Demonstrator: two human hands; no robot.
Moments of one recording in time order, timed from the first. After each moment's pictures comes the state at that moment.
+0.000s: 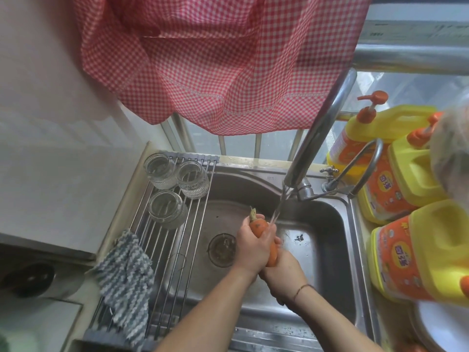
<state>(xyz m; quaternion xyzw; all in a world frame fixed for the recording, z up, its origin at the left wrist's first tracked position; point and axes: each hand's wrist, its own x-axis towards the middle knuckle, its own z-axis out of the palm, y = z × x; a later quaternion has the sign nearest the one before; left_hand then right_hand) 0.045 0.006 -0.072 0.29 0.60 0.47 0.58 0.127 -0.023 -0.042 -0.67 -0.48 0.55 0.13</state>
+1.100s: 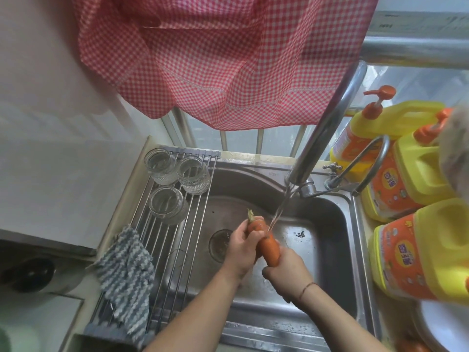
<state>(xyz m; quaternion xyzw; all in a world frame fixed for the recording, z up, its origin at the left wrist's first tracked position) 0.024 -0.003 -0.096 0.19 0.49 0.50 0.69 0.134 -0.021 -0.039 -0.66 -0.52 0.53 0.08</state>
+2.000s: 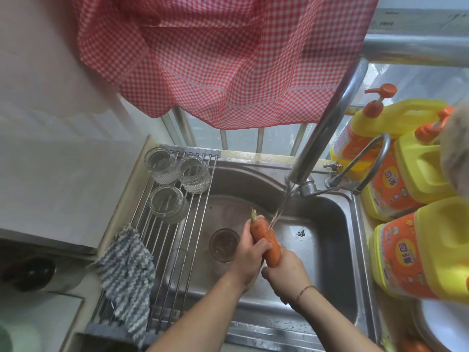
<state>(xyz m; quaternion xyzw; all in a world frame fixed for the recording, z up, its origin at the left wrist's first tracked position) 0.030 -0.011 -0.101 0.24 0.51 0.46 0.69 0.131 -0.027 -0.045 -0.68 -0.52 0.51 0.10</state>
